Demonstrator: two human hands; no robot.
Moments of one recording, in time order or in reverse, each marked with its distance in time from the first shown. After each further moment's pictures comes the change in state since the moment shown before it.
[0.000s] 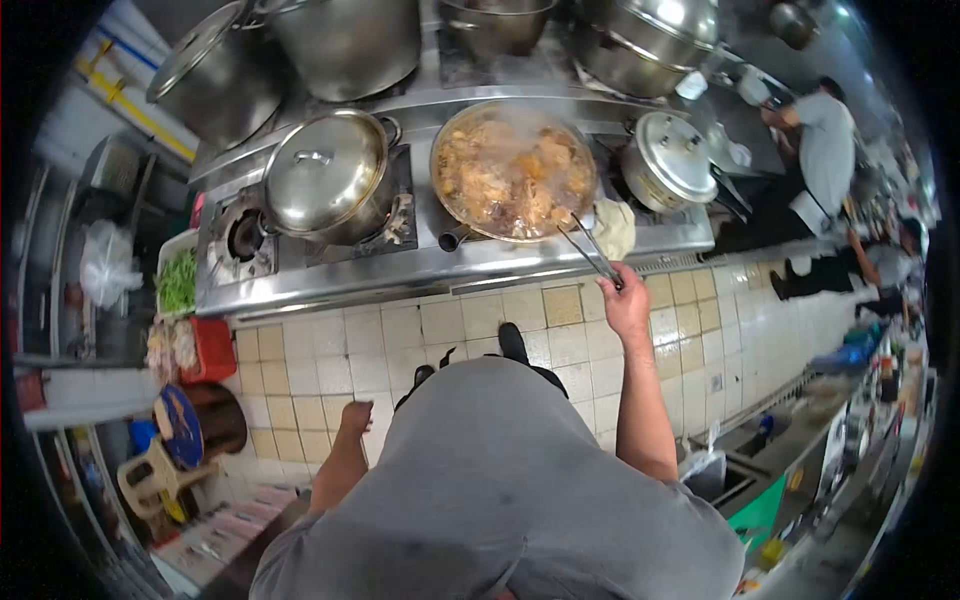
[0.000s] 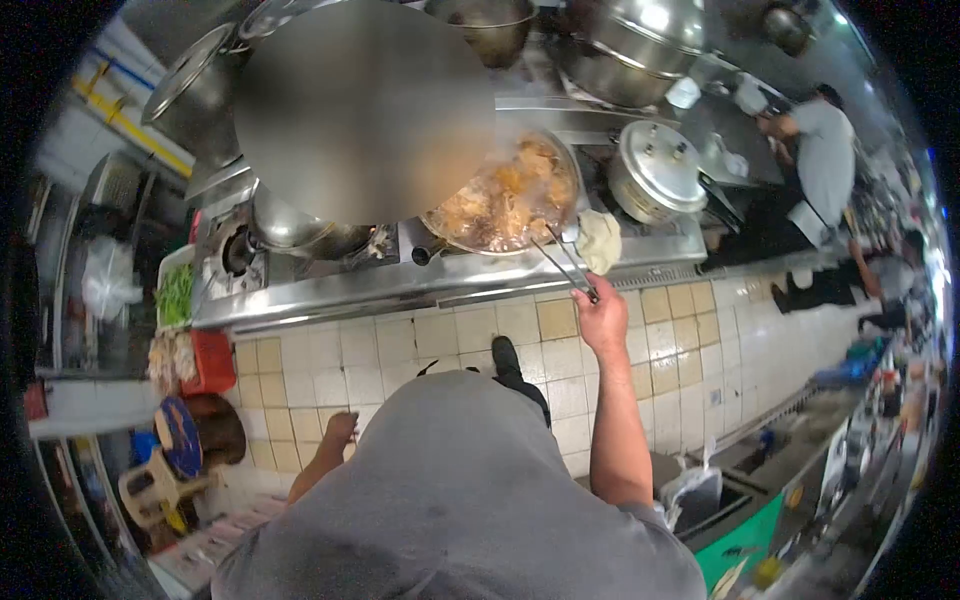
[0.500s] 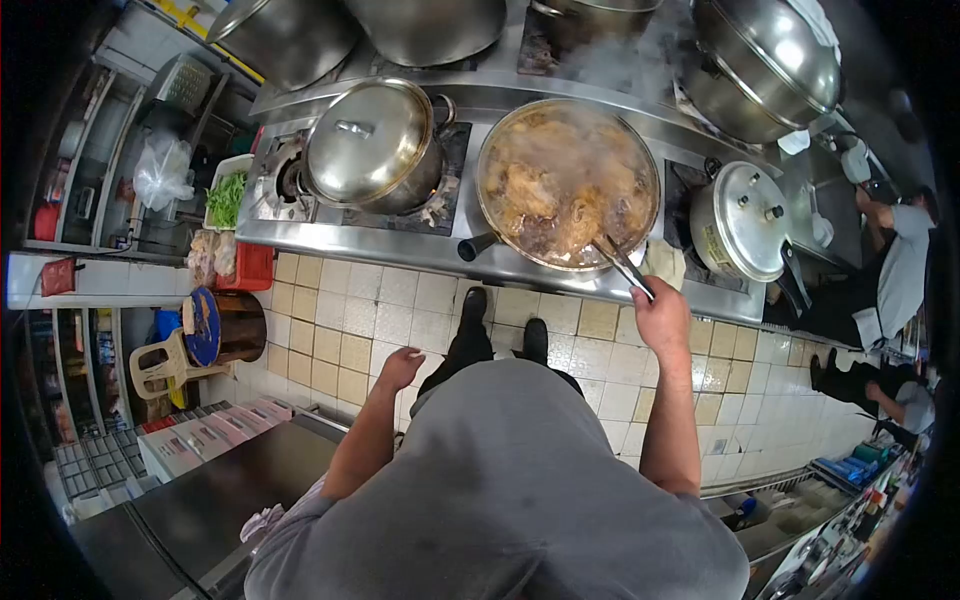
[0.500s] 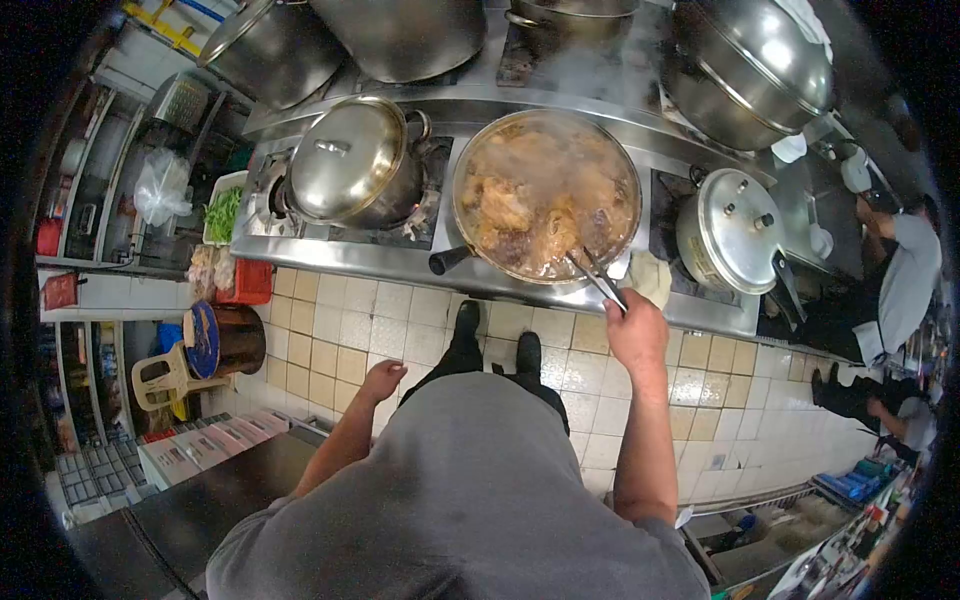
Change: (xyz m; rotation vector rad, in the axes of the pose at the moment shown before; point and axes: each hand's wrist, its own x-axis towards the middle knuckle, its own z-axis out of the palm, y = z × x) left_hand -0.081 0.164 0.084 0.139 0.127 0.287; right_hand 0.120 -0.025 -0.023 -0.270 -0.415 -0.093
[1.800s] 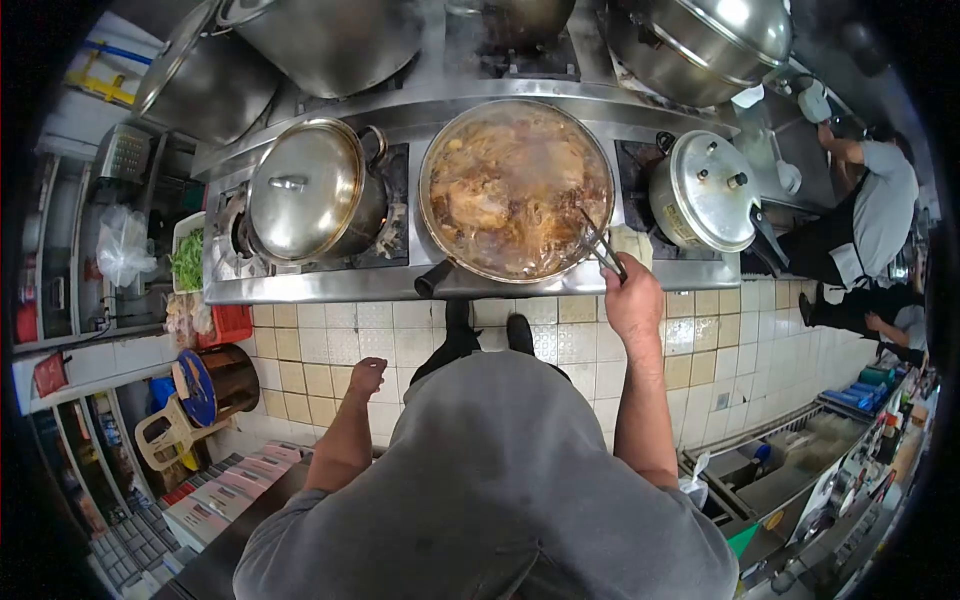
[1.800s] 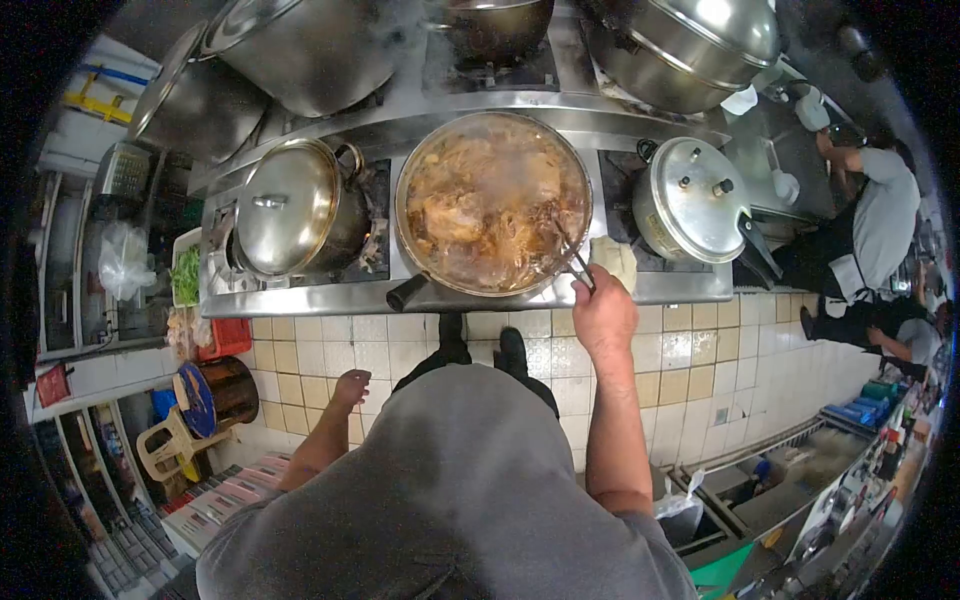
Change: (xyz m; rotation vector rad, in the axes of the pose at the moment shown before) left_hand 0.081 -0.020 -0.044 -0.252 -0.093 -0.338; right_hand 0.023 -0.013 0.003 -0.009 0.170 0.192
